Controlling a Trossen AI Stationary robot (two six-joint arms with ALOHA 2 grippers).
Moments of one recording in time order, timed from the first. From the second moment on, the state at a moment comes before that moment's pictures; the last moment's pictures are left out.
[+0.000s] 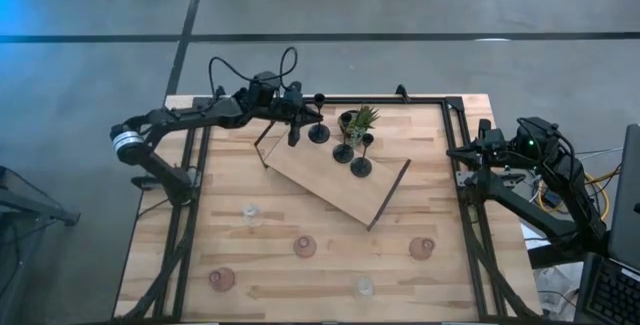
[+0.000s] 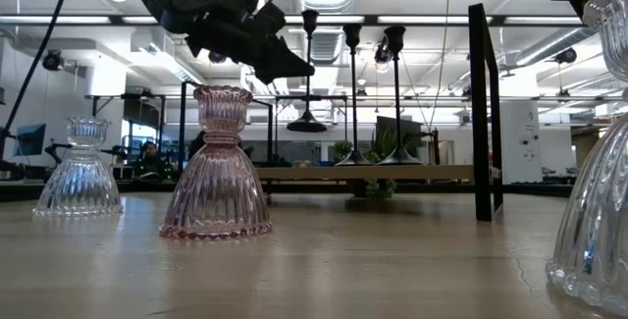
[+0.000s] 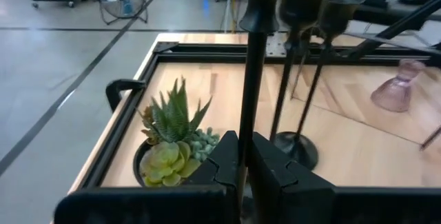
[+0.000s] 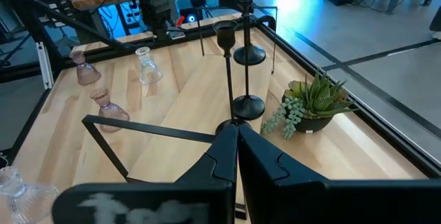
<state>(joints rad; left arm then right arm) 0.55 1.50 1.01 0.18 0.48 0.21 -0.77 0.19 0.78 -0.96 -0.52 -0.05</state>
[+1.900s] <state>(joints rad) 0.61 1.63 1.02 0.34 0.77 0.26 -0.77 0.19 0.78 -0.96 -0.52 -0.05</state>
